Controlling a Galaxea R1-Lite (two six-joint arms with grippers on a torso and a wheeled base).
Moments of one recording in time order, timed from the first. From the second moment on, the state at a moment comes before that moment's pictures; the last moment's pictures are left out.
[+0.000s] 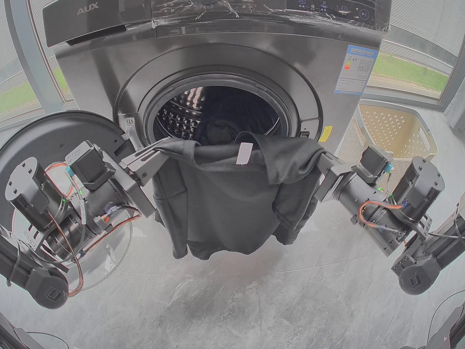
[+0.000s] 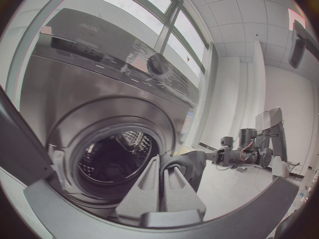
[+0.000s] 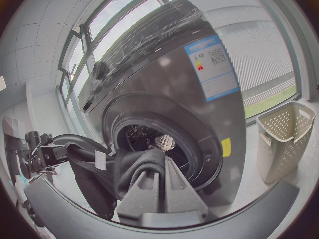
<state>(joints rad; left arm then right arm) -0.46 1.65 -0.45 -1.54 -0.30 -0.08 0.62 1.81 -0.58 -1.50 -0.12 0.19</state>
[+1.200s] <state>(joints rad) -0.57 1.70 -0.58 -1.54 -0.28 -0.09 0.85 2.18 -0.56 -1.55 -0.06 0.16</state>
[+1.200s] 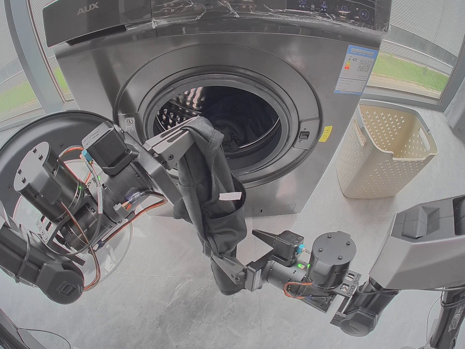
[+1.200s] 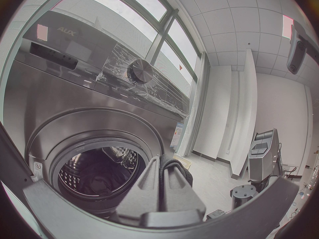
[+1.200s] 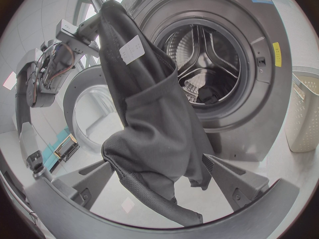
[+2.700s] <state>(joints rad) -0.55 1.68 -0.57 -1.54 -0.28 -0.09 0.70 2.47 -1.11 -1.55 -0.09 0.15</state>
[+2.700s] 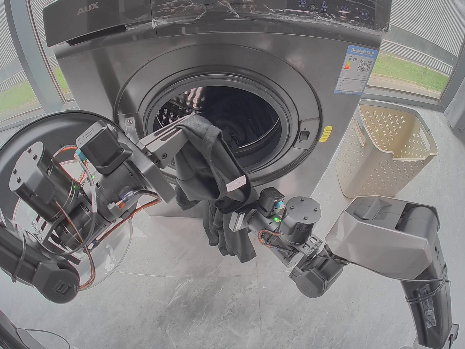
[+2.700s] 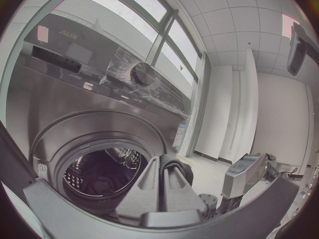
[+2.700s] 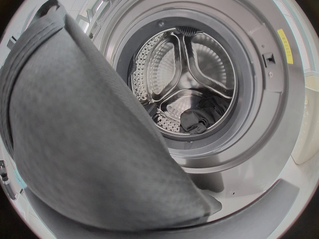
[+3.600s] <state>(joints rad) -0.43 1.94 -0.30 -1.55 -0.35 0.11 0.71 2.20 -0.91 -1.54 -0.09 0.15</state>
